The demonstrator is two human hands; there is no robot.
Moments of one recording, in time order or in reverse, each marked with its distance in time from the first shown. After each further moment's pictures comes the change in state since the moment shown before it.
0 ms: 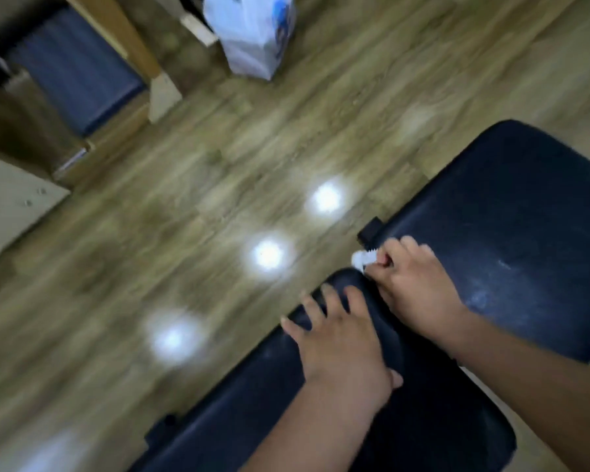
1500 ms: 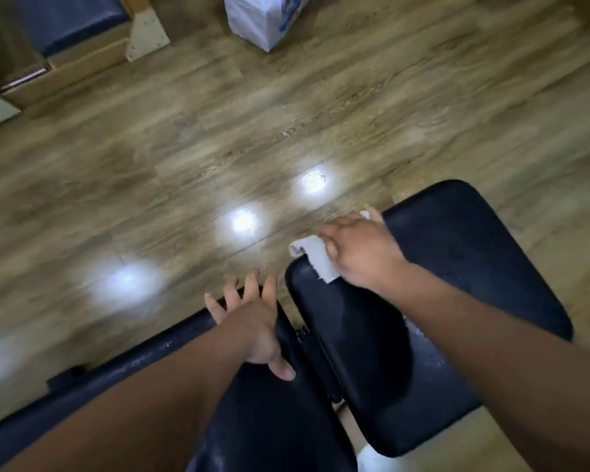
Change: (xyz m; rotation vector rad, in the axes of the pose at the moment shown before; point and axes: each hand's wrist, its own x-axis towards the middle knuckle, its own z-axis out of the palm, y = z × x) left_hand 0.073 0.024 -0.025 -0.112 -0.244 -0.172; right_hand 0.088 0.103 -0.030 0.044 -0.437 -0.051
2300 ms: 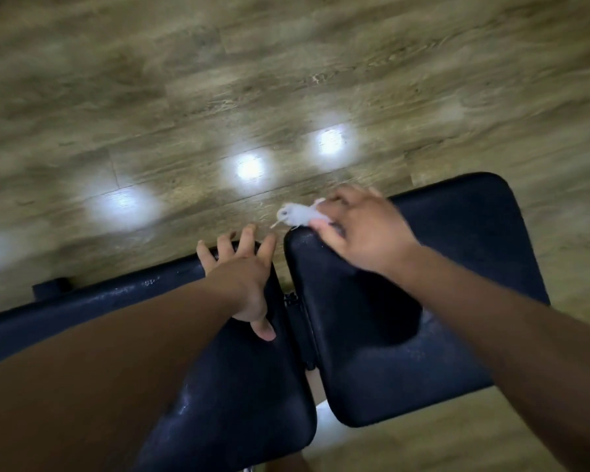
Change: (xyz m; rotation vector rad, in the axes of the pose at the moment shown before) left_hand 0.004 0.000 0.000 -0.017 -0.001 -0.011; right_hand 0.007 0.010 0.005 -0.020 0.122 -0.351
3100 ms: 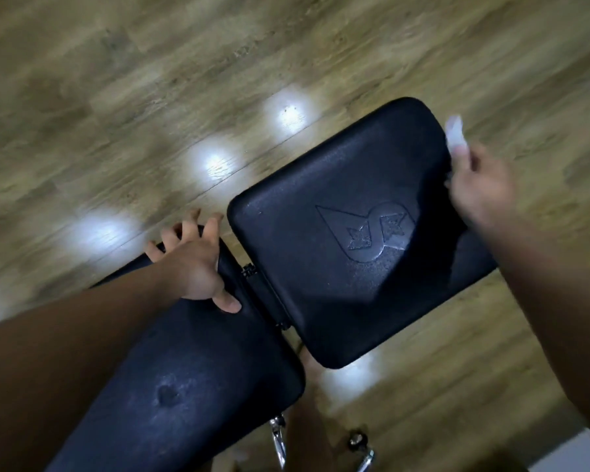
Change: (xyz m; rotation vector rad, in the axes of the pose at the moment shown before) left_hand 0.007 -0.002 0.008 -0.022 0.105 0.004; right_hand -0.155 0.110 -0.010 0.368 0.366 1.120
